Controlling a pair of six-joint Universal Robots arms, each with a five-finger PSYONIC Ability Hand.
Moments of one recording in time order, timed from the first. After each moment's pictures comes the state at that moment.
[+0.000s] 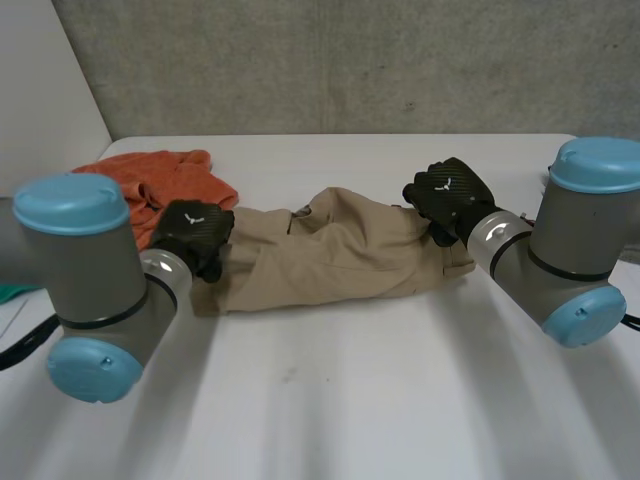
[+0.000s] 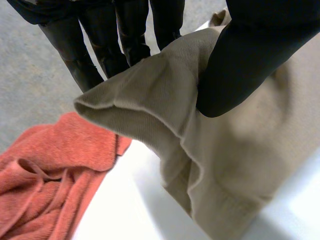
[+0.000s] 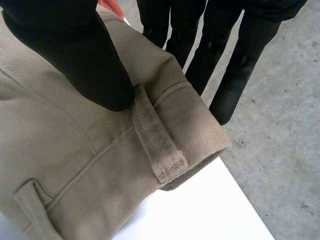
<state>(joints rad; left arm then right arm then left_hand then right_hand) 4.26 -2.03 -1.50 3.26 -1.64 3.50 1.95 -0.97 1.27 -0.11 1.29 2.52 1.17 1.20 1.19 1.20 0.98 1.13 1.18 1.18 1.19 0.99</state>
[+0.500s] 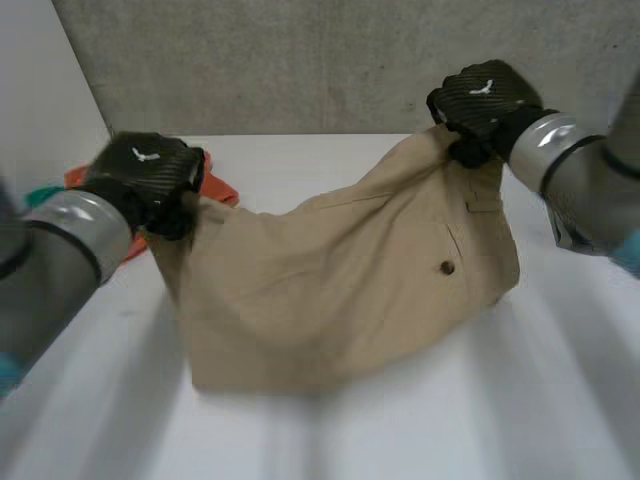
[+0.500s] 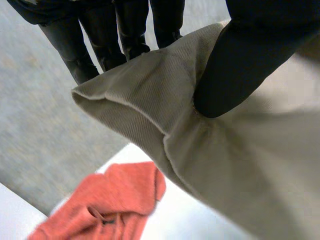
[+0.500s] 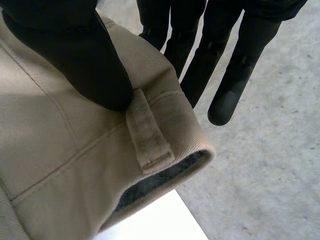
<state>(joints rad) 4.27 -1.72 -1.45 2.98 -1.60 3.50 1.93 -1.11 1.03 0.14 1.30 2.61 1.17 1.20 1.19 1.20 0.98 1.13 1.18 1.18 1.19 0.99</state>
